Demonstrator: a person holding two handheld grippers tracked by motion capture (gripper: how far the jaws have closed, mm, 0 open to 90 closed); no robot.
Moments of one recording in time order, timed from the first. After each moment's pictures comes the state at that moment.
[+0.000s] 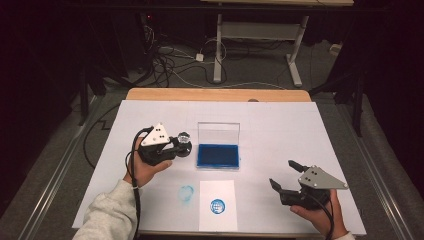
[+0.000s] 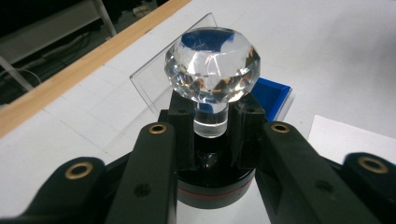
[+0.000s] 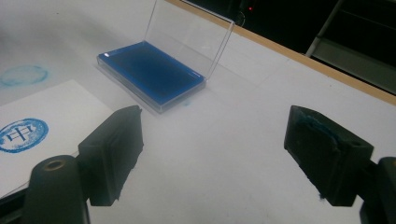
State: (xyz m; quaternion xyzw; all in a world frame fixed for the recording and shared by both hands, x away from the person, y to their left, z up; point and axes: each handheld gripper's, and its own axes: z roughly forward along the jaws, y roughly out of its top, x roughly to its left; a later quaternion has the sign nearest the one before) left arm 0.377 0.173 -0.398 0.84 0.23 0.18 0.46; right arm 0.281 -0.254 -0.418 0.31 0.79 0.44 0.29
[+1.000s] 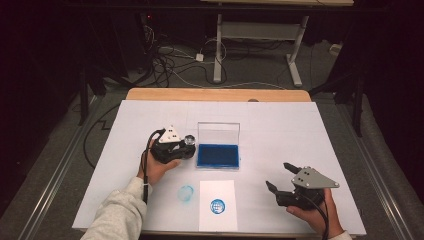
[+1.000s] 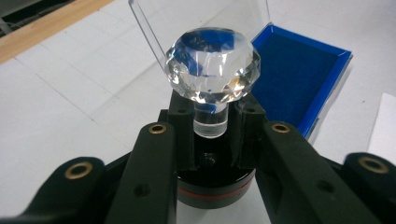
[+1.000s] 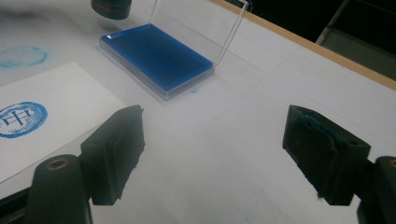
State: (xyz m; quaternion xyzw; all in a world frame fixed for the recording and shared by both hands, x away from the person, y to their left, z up) left arm 0.413 0.156 -0.449 0.85 0.27 0.16 0.42; right arm 0.285 -0.248 -0.428 0.31 0.80 0.42 0.28
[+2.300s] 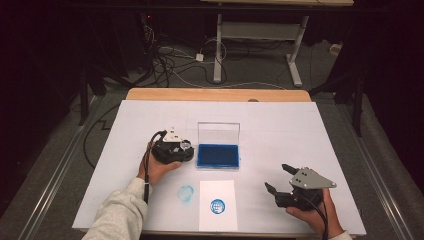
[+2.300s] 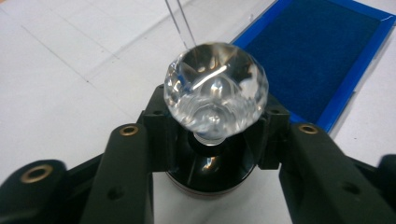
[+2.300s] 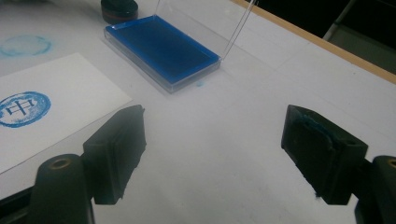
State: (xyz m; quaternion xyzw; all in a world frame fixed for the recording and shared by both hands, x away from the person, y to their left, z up) left arm 0.421 0.157 -0.463 0.86 0.31 0.14 0.38; right arm 0.286 -0.246 -0.431 0.30 0.81 0.41 0.28
